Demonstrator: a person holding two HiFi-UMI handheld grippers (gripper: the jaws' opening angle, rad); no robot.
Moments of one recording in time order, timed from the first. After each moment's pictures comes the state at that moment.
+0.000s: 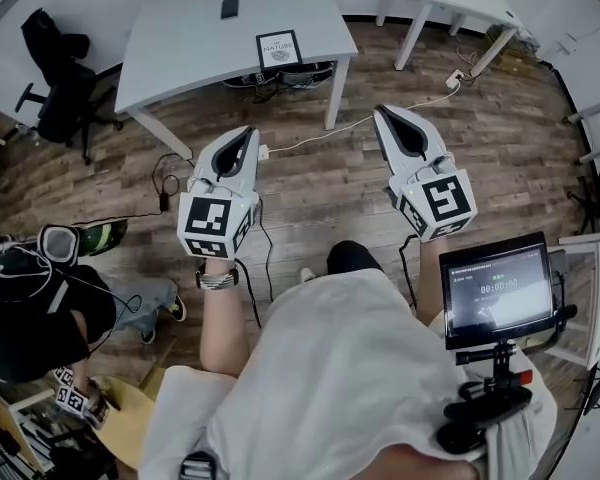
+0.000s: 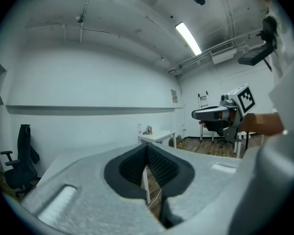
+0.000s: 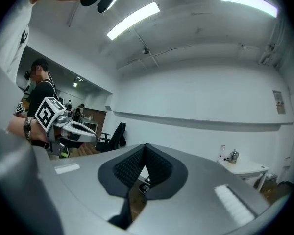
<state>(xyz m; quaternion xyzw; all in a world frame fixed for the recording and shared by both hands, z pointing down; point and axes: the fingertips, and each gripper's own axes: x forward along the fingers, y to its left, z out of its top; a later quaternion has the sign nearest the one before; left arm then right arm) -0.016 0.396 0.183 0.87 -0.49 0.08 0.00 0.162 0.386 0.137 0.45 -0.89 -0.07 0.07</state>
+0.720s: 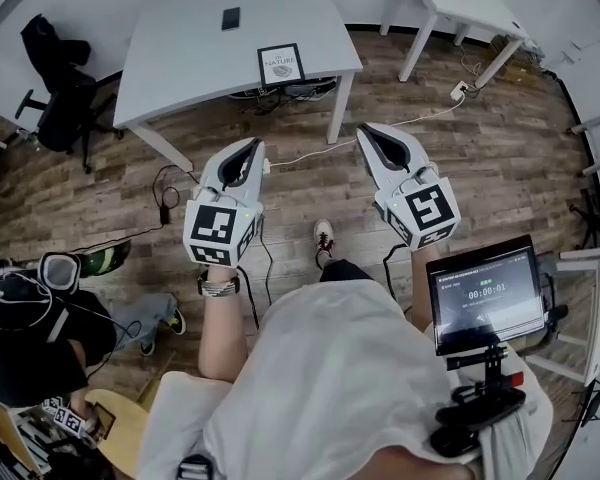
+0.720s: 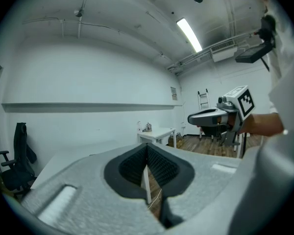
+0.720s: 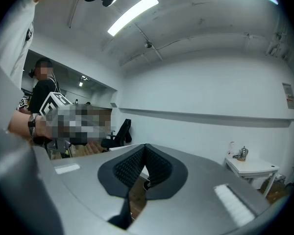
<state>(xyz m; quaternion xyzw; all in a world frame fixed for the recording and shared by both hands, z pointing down) -0.026 0.365 0.223 0.87 -0.48 0.09 0.00 0.123 0.357 0.191 0.42 -0.90 -0.06 0.08</state>
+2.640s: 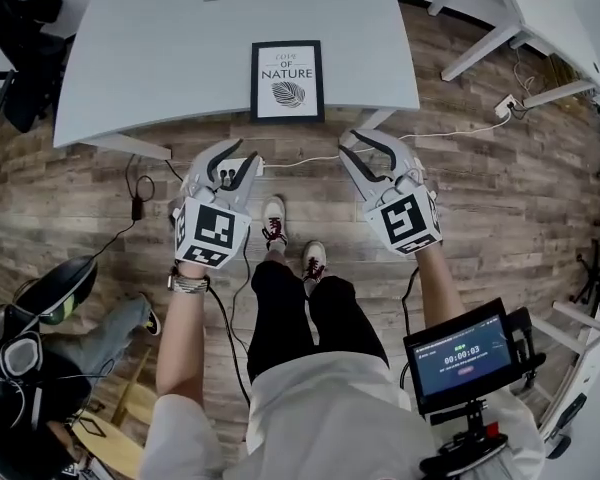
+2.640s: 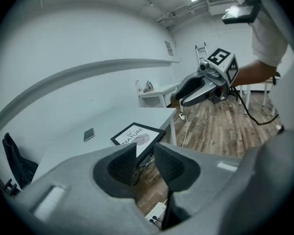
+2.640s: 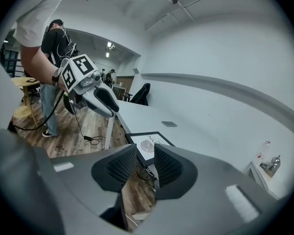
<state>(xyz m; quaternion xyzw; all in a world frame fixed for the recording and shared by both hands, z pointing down) -0.049 0.065 0.498 0.84 -0.45 0.32 0.00 0.093 0.038 0.478 0.28 -0.91 -0.10 0.28</state>
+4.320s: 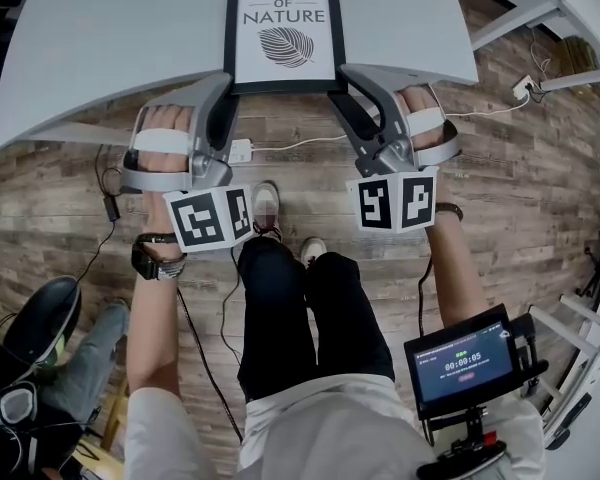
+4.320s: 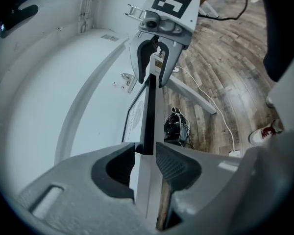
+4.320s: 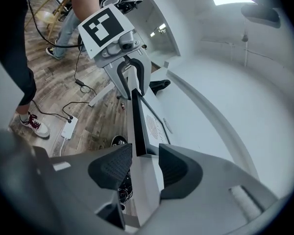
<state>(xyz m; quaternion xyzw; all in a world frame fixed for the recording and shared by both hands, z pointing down) -0.064 -0.010 0.609 0.65 -0.40 0.53 -0.36 0.047 -0.026 0.597 0.27 -0.79 -0.41 0.37</state>
